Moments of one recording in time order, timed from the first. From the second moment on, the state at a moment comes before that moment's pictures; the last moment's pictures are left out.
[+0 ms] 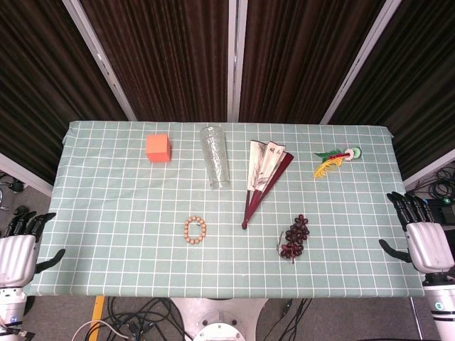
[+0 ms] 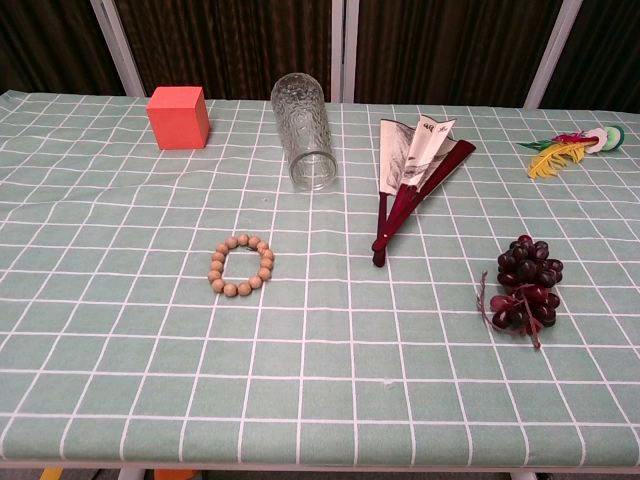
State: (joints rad) left arm -0.06 -1.16 -0.02 -1.73 1.45 1.60 0.18; right arm 0.14 -1.05 0.08 -1.60 -1.52 1.43 0.11
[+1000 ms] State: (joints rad) left arm -0.46 -1.24 -0.02 -1.49 1.87 1.25 -0.08; right arm 0.12 -1.01 0.09 -1.62 -1.54 1.50 0.14
